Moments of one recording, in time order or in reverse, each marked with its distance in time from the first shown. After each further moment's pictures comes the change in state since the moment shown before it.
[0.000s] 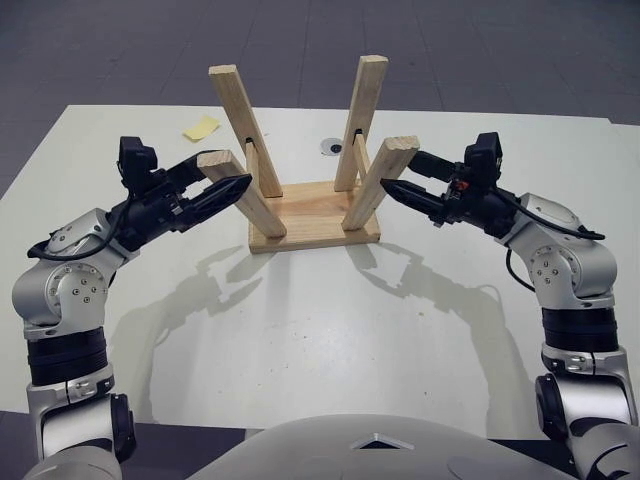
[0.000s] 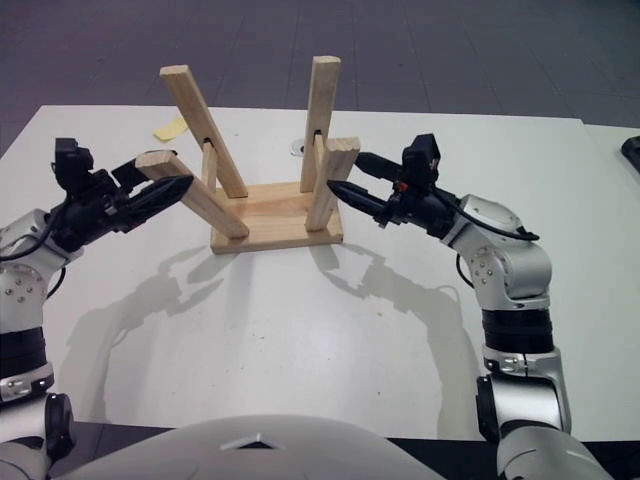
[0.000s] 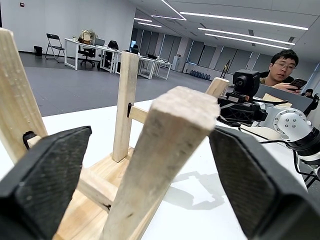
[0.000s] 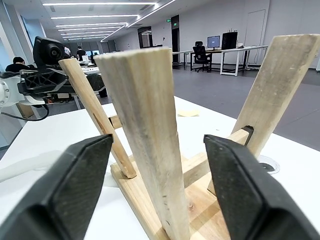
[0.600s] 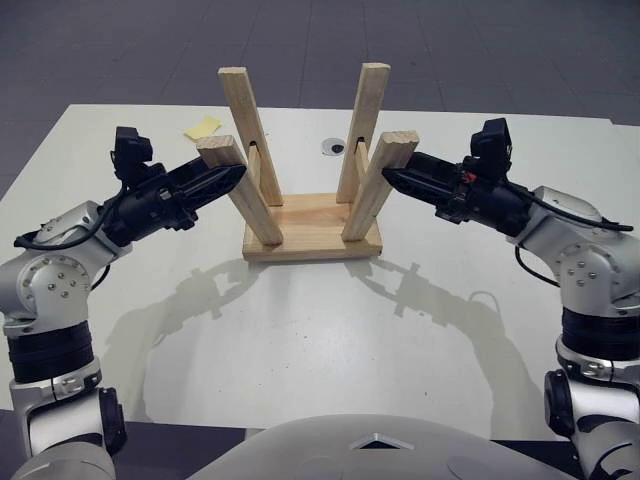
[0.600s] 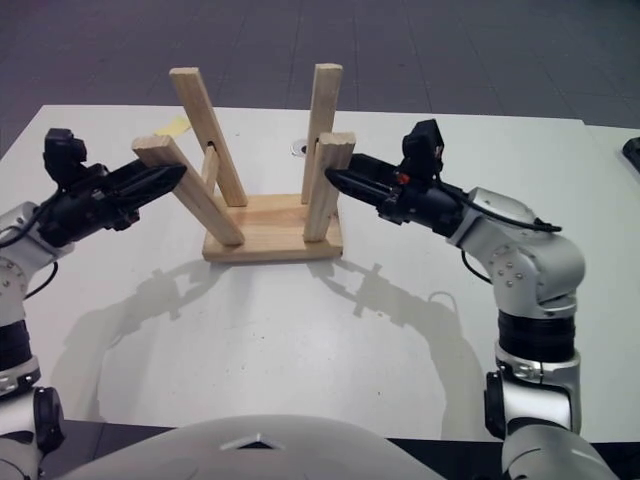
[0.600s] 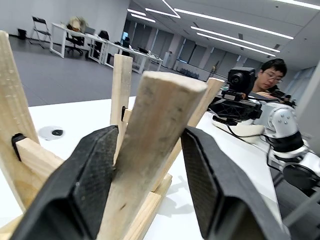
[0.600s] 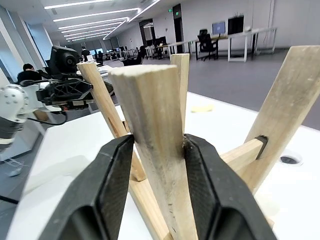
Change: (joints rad) left arm -0.080 0.097 0.018 -0.030 -0.159 0.254 0.035; right arm -0.036 -0.079 -0.097 -0.246 0.280 0.455 -0.197
